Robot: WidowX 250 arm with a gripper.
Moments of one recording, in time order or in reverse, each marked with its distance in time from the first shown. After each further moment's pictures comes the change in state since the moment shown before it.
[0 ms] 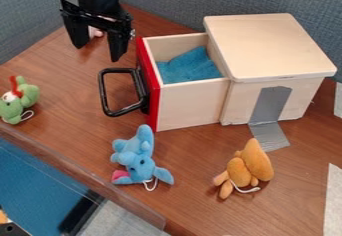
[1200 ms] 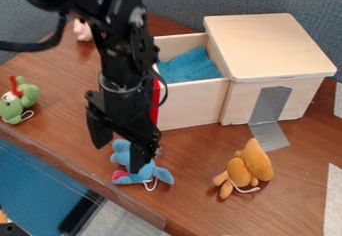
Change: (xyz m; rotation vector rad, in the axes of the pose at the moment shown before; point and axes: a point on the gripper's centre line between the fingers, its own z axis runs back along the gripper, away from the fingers) arm -0.102 -0.097 -0.039 -0.048 0.126 -0.198
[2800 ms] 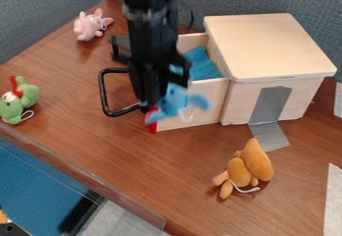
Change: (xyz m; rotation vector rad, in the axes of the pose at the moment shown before) arm 0.053 0.002 0.059 -0.097 -0.080 0.051
